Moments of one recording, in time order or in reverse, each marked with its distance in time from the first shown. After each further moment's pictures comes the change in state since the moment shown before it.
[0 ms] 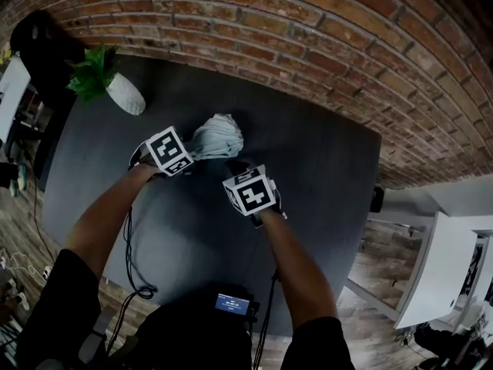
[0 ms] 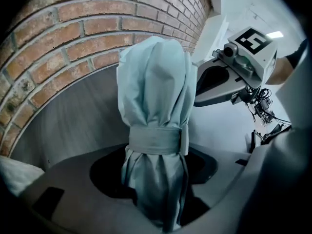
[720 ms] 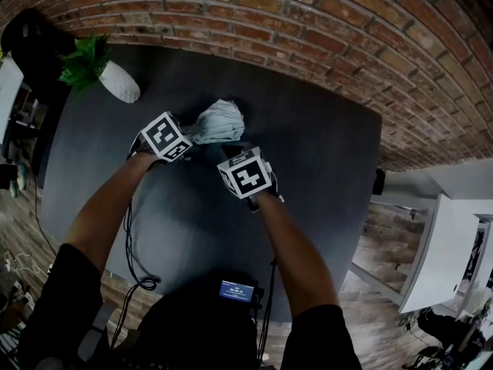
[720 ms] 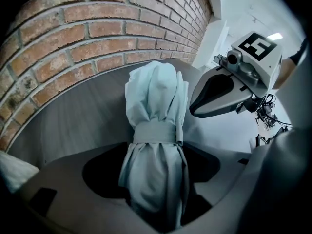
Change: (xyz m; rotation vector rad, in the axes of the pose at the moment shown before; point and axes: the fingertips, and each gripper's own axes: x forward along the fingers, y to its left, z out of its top) left arm 0.010 0.004 0.008 -0.026 -0.081 0.019; right arm 0.011 0.007 -0.005 0.019 0.008 0.007
